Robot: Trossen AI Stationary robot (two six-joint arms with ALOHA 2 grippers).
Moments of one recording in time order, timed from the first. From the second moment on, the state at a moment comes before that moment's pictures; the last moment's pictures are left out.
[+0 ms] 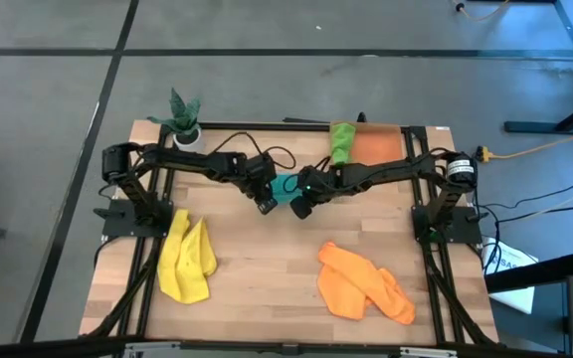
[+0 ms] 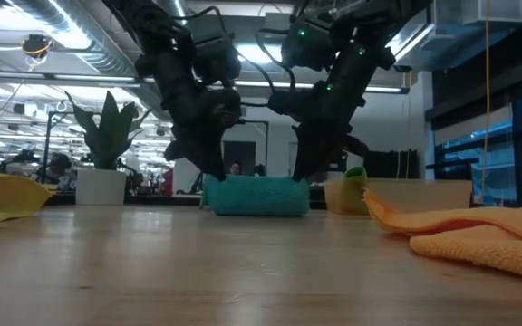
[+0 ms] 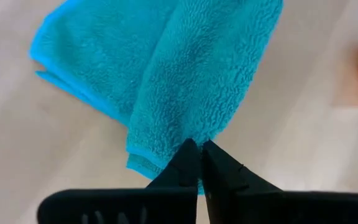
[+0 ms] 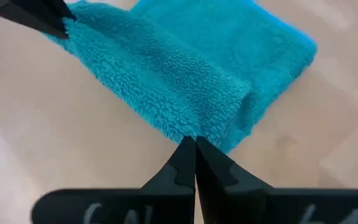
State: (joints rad) left arm 0.26 1.67 0.99 -0.40 0.16 -0.46; right arm -0.10 1.80 1.16 -0.43 0.10 0.70
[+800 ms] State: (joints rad) left arm -0.12 1.67 0.99 -0.43 0.08 -0.62; right arm 0.17 1.80 1.16 -0.41 -0.14 0.74
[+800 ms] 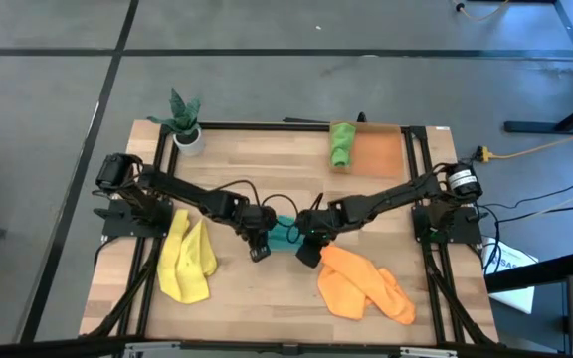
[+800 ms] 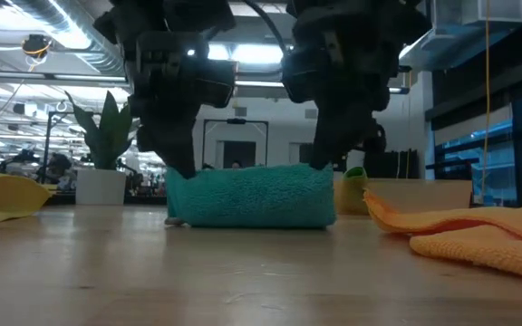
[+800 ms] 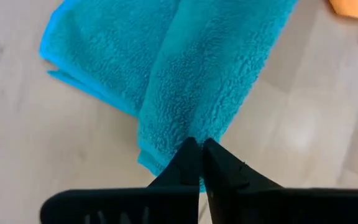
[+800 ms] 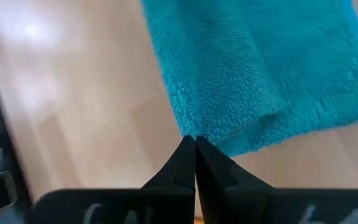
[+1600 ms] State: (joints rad) left arm -0.19 1.67 0.99 -0.42 -0.03 -0.53; right arm 0.21 1.80 1.16 -0.44 0.16 0.83
